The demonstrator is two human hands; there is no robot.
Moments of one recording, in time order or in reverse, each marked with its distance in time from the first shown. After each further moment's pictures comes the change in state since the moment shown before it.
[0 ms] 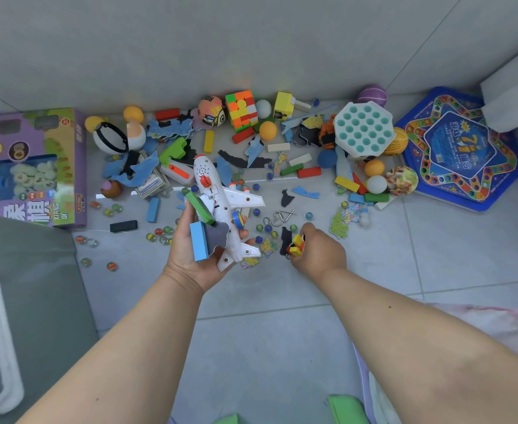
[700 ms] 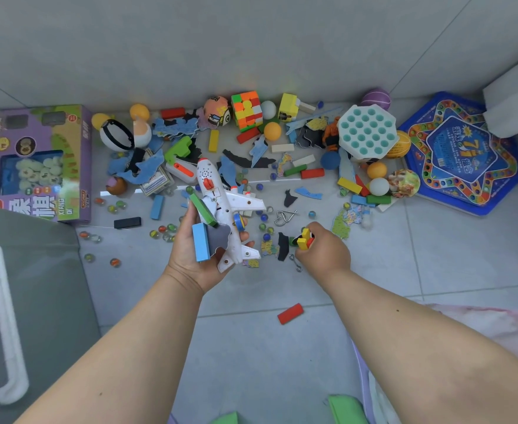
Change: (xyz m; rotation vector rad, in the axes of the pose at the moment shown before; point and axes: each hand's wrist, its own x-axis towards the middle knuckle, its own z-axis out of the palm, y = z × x) left_hand -0.002 0.000 -0.008 0.012 -0.008 -0.028; right_hand -0.004 0.000 -0.002 0.221 0.096 0.096
